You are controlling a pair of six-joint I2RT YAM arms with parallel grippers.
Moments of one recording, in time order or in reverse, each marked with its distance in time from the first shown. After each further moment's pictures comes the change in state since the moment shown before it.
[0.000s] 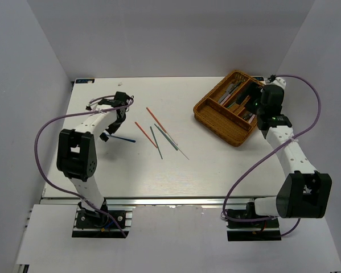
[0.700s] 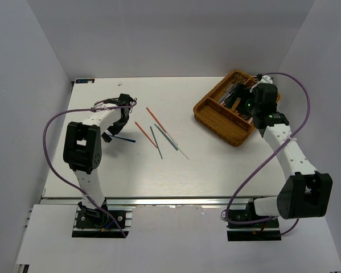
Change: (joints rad) left arm -0.007 0.101 0.041 0.003 0.011 -0.011; right arm 0.054 0.011 0.052 -0.097 -0.162 -0.036
